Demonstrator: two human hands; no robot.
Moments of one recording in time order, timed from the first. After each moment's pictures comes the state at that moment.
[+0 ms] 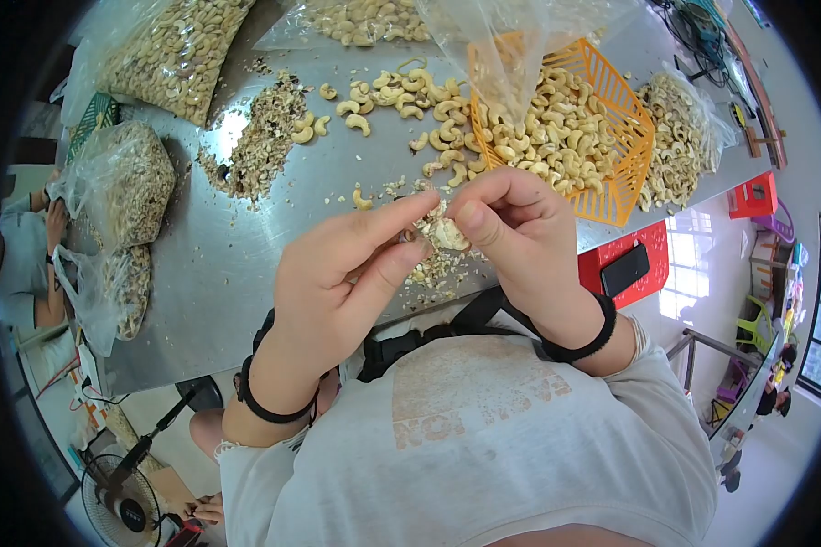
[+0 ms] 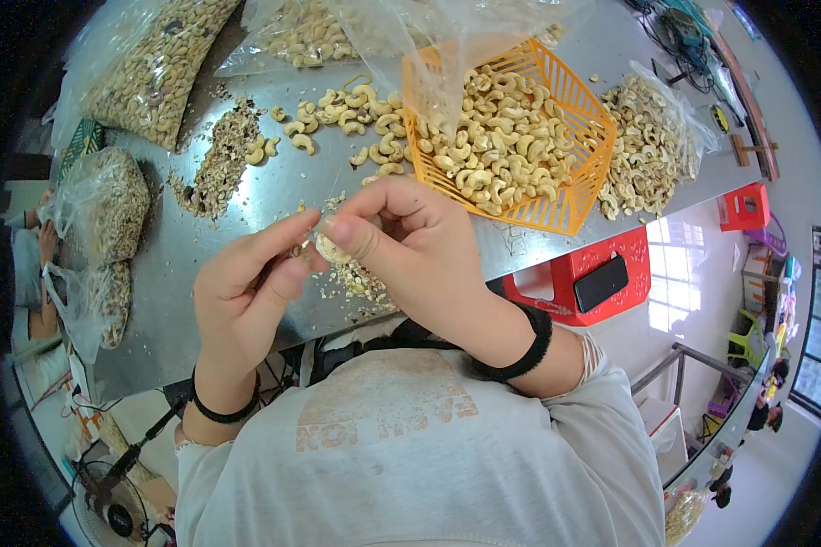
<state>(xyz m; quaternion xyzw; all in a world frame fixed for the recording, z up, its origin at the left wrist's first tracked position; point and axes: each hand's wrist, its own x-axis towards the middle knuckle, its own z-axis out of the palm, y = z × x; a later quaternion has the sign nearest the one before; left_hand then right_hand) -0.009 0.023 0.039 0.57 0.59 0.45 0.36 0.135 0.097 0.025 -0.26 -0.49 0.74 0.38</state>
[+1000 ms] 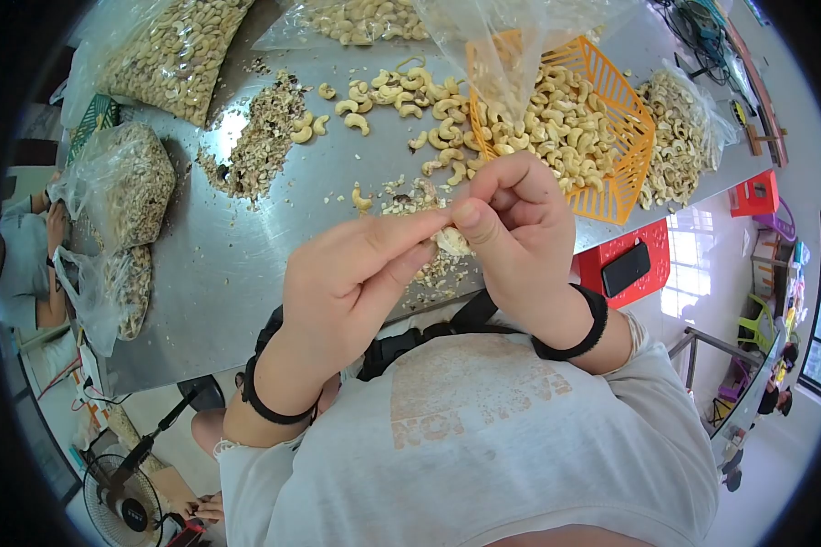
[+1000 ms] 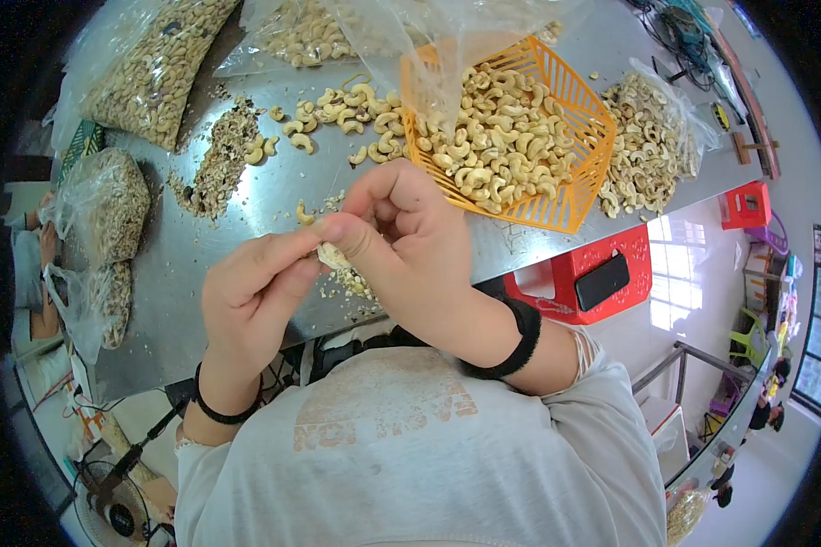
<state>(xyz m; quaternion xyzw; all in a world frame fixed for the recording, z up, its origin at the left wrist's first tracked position) -0.004 0.025 0.034 0.62 0.57 0.46 0.29 0.129 0.093 0.017 -0.25 -0.54 0.66 0.45</state>
